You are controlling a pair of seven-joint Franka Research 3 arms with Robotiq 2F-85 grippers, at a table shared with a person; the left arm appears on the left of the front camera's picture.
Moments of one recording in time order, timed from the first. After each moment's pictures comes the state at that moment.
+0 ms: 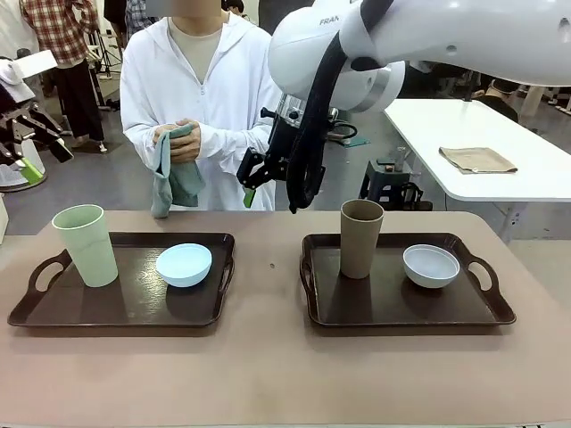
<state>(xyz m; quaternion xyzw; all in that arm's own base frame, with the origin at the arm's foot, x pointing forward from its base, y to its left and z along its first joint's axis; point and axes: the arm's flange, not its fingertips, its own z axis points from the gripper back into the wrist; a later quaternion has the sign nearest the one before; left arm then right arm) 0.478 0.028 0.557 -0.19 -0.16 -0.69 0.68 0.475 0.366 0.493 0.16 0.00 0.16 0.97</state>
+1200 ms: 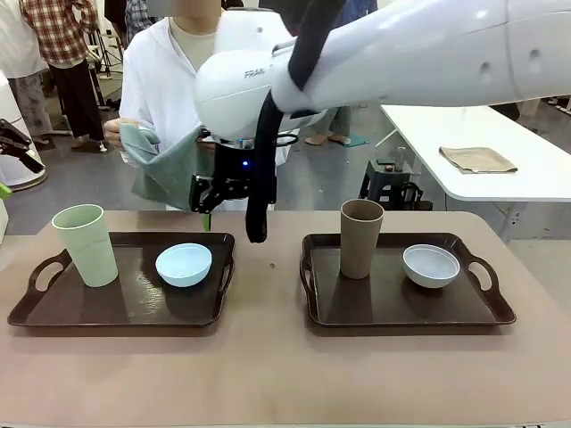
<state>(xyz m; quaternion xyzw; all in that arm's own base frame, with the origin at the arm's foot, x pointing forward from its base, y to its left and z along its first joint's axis) 0.483 0.114 0.511 -0.21 -0.23 -0.70 0.65 0.449 0.470 0.469 0.07 -0.02 0.20 0.98</state>
